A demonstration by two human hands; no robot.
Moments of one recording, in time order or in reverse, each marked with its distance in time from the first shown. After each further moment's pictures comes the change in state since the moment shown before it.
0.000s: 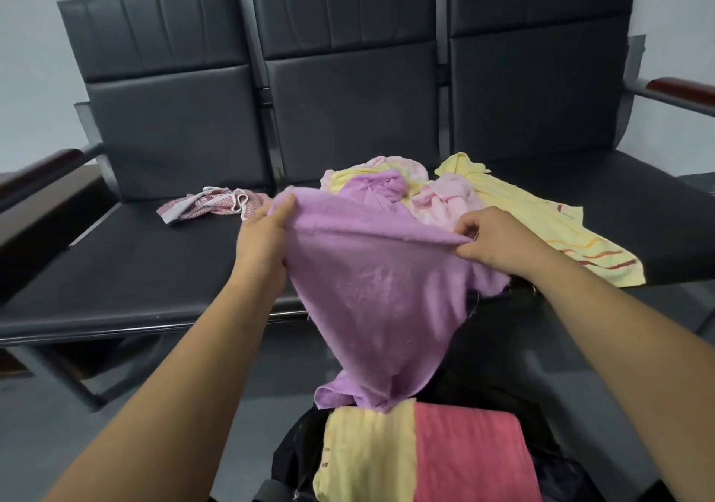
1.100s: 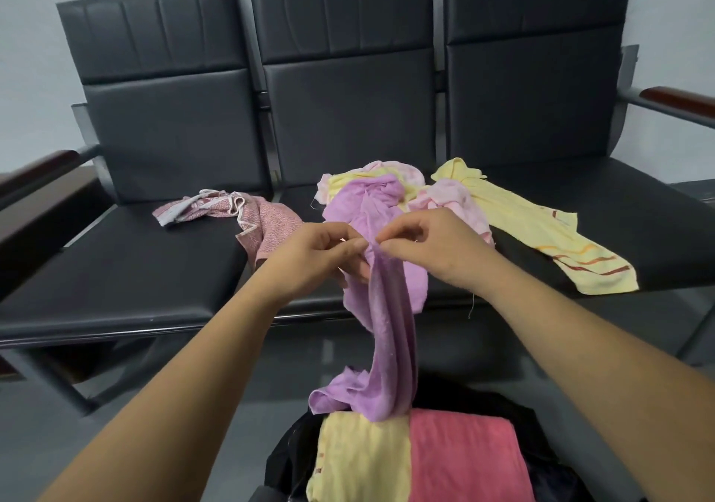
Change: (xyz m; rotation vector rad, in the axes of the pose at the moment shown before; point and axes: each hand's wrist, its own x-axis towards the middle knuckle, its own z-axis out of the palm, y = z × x) left_hand -0.033 0.002 0.016 0.578 -0.741 0.206; right_hand -0.029 -0.081 0.017 0.350 -0.027 -0.222
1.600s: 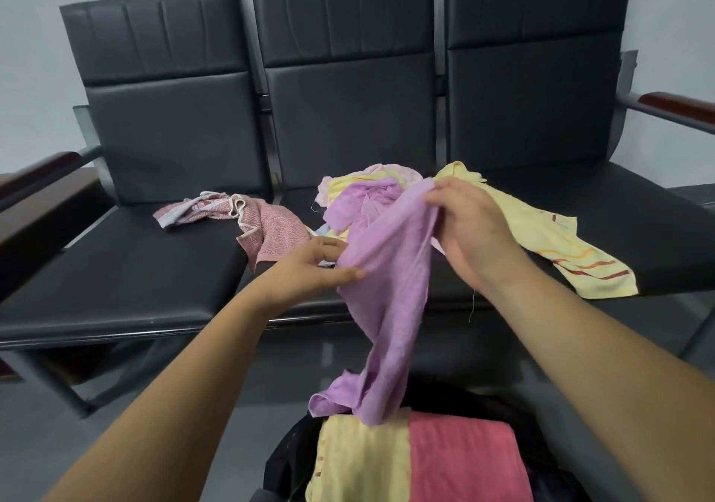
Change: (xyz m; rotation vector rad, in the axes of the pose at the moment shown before) left_hand 0.001 -0.020 -0.013 0.105 -0.030 -0.111; right_hand 0.009 -0.003 -0.010 0.762 0.308 0.111
